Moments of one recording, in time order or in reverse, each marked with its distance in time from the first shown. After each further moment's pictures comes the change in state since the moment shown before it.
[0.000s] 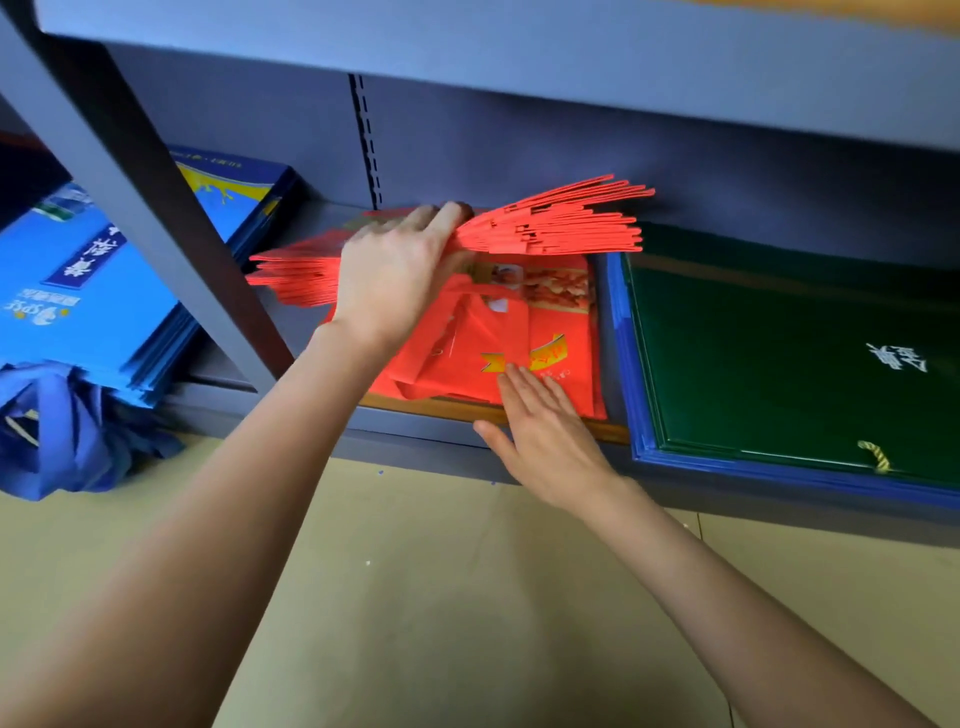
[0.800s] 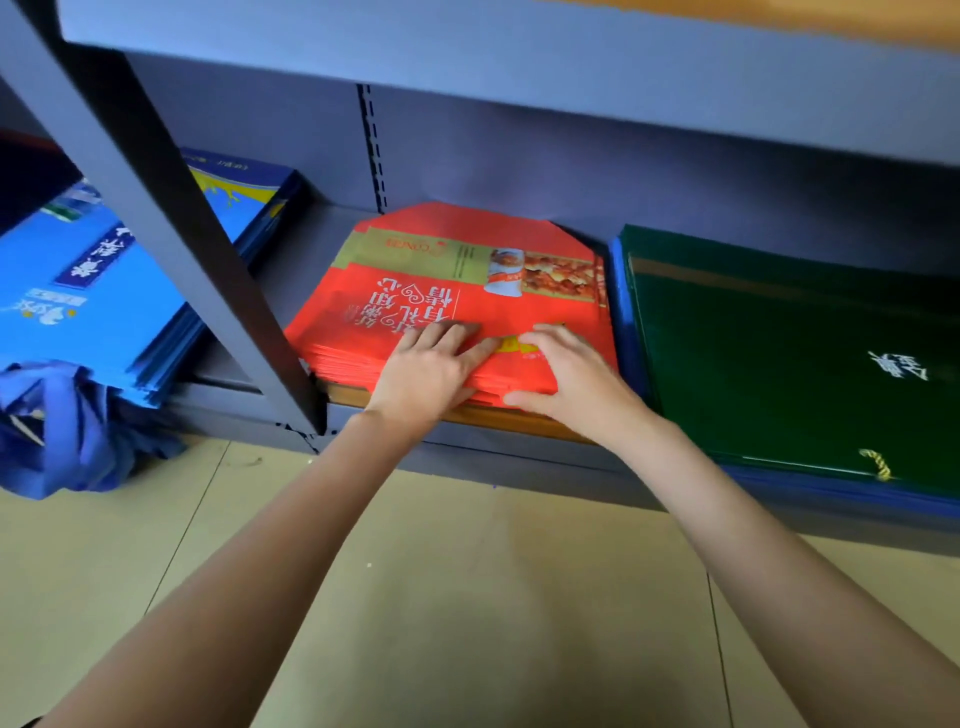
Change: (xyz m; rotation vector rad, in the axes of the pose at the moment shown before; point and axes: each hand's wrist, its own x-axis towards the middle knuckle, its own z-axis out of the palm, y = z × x) left_hand -0.064 0.026 0.042 0.010 -0.357 0.152; right_hand 0.024 0.028 -0.050 0.231 0.013 0.062
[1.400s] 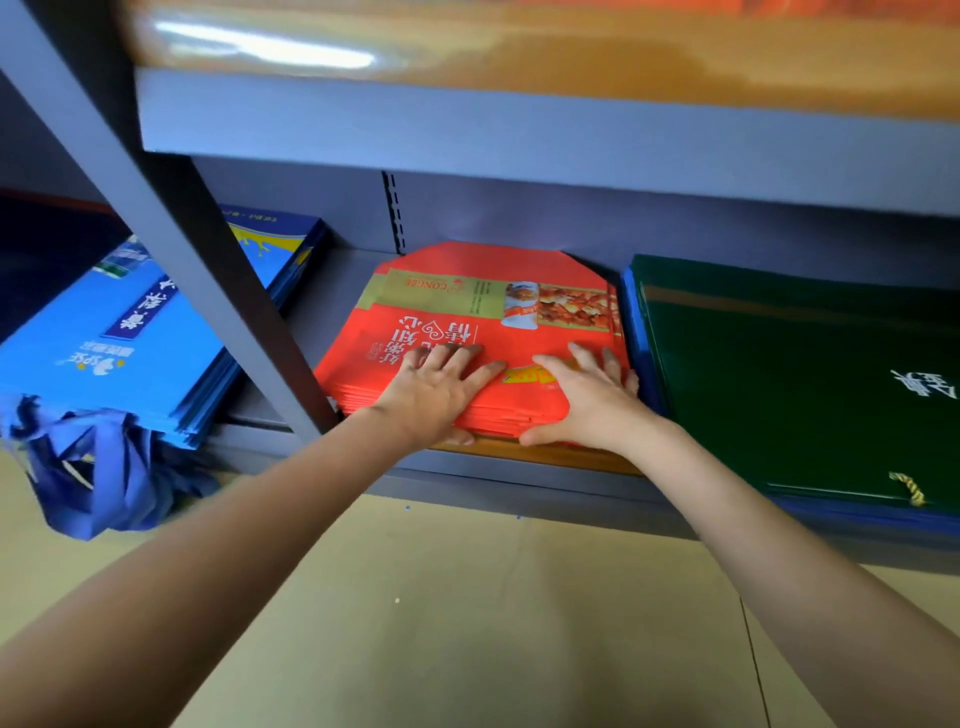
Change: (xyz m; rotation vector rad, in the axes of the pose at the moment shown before) left_hand 0.008 -0.019 -0.028 0.108 -0.465 0.021; right_hand 0.019 -0.005 -0.006 -0.095 -0.180 0.228
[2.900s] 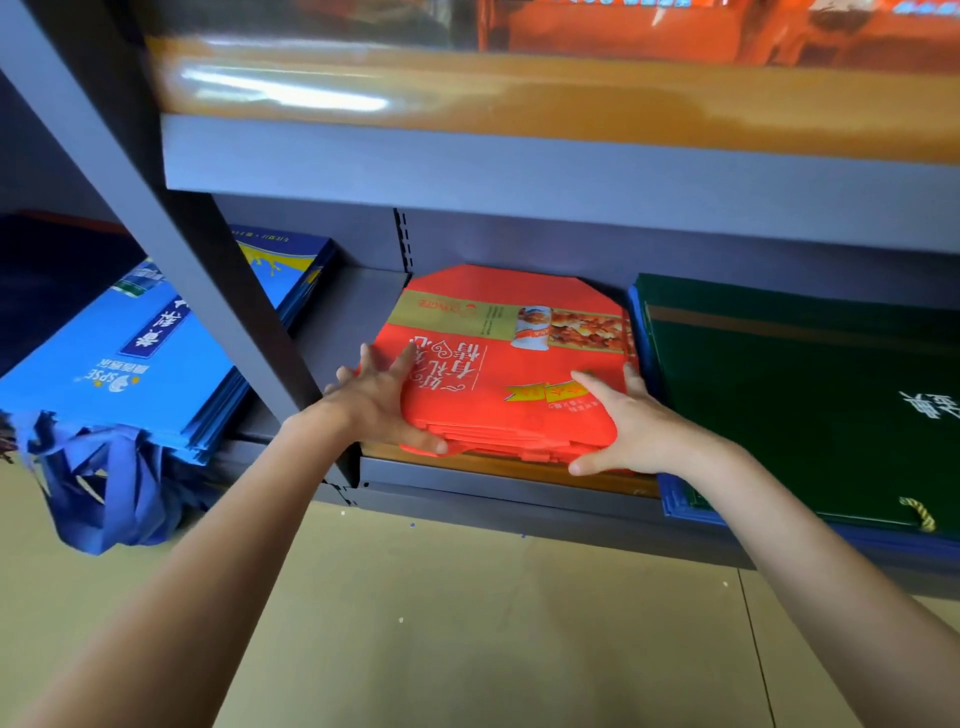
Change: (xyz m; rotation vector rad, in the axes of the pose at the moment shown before) left_hand -0.015 -0.052 -0.001 -0.499 -0.316 -0.419; right_hand -0.015 0.034 -0.015 0.189 -0.128 -0.009
